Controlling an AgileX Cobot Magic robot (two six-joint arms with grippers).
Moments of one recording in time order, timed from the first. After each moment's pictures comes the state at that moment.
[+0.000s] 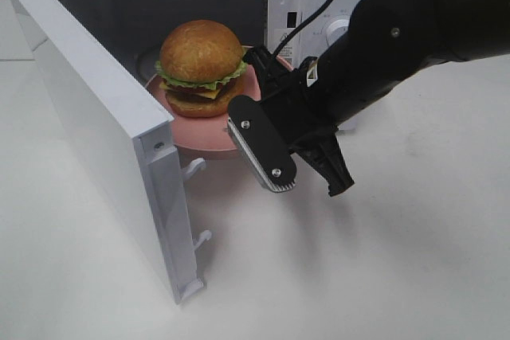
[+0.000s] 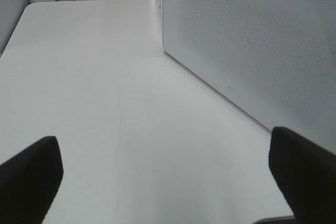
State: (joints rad) left arm -0.02 0.00 -0.52 -0.08 1.07 0.04; right arm 0.66 1.72 -1.01 0.11 0.28 -1.67
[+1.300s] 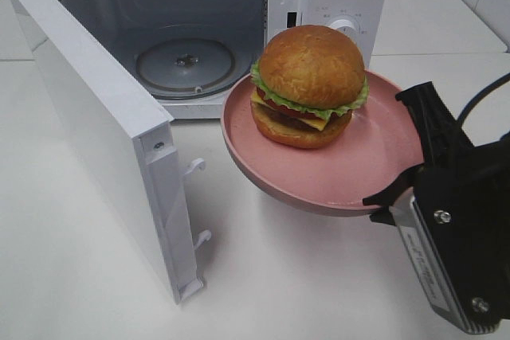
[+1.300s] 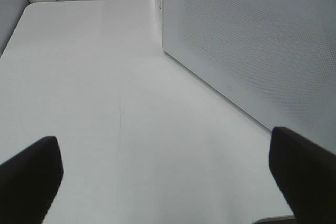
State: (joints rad) left arm -0.02 0.00 -0.52 -0.08 1.07 0.04; right arm 0.66 1.05 -0.48 0.09 0.29 -1.47
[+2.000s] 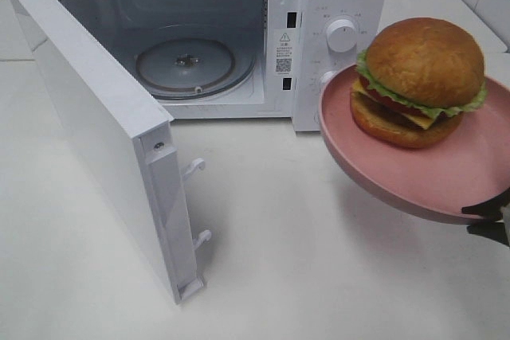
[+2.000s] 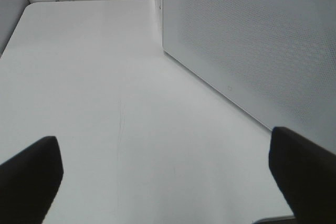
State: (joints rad) left arm -0.02 0.00 -0.52 -0.08 1.07 0.04; right arm 0.66 0.74 -0.43 -0.26 0.58 -0.97
